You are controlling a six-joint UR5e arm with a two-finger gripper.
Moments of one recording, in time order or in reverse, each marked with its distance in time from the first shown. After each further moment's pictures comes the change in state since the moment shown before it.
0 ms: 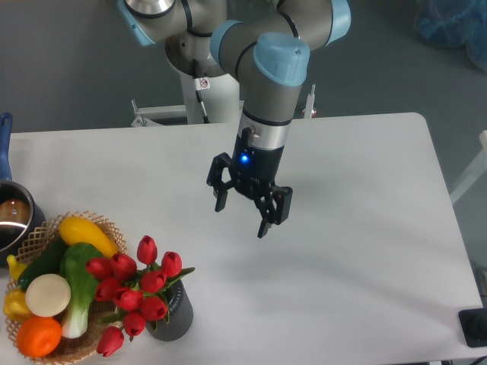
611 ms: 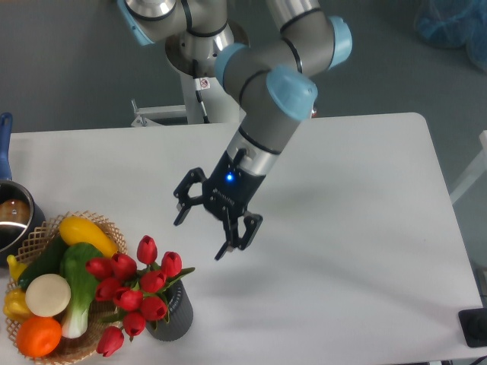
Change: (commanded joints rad) arm -0.011 -0.193 0.098 0.003 -0.494 -0.052
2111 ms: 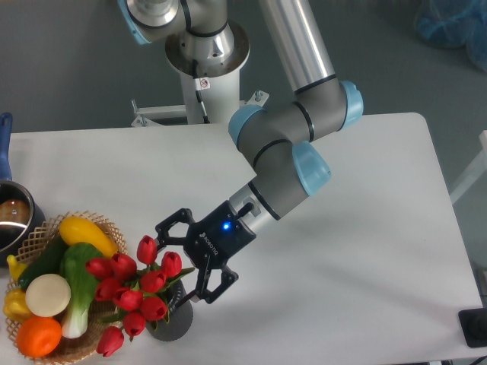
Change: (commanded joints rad) arm -0.032 -0.140 0.080 0.005 -0.214 0.101
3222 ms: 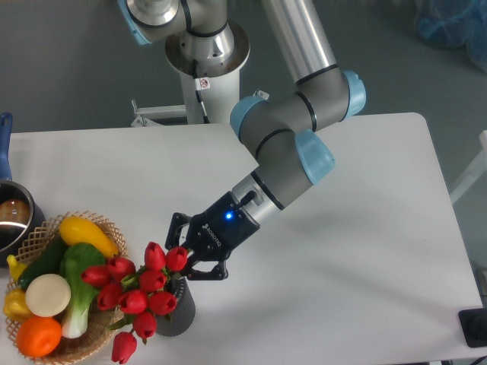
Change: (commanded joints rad) arm 0.025 0.058 -0.021 -0.002 -0.026 0.002
